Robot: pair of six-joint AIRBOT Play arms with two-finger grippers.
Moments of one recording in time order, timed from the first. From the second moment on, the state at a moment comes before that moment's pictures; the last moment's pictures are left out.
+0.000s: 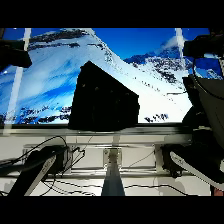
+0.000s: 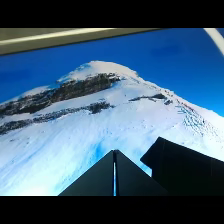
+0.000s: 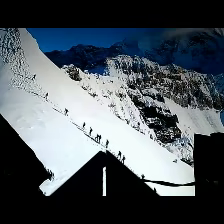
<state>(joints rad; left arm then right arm) 0.00 -0.71 1.13 1.33 -0.80 -1.22 0.19 -1.03 1.57 -1.66 1.34 1.59</state>
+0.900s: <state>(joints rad) 0.00 -0.71 1.13 1.24 -0.80 -1.23 -0.12 -1.02 1.16 -1.48 1.59 1.34</state>
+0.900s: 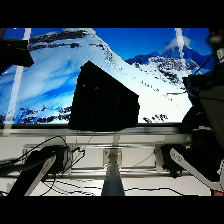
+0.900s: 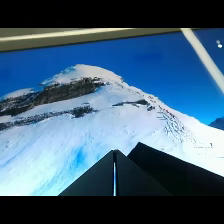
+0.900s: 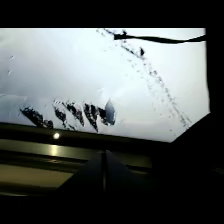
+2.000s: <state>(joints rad) 0.10 -0.73 0.78 1.54 -1.06 -1.36 0.13 -1.17 0.33 -0.53 0.95 1.16</state>
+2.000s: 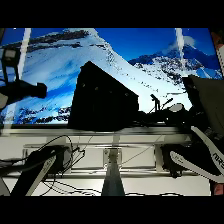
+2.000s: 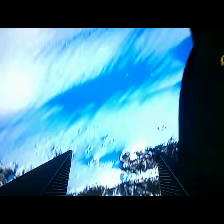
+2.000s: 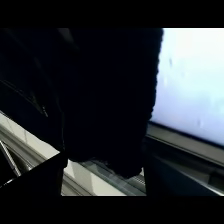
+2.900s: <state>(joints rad) 0.42 -1.12 0.45 1.03 -1.27 -0.91 0.15 -1.20 0.39 -0.48 0.94 1.03</state>
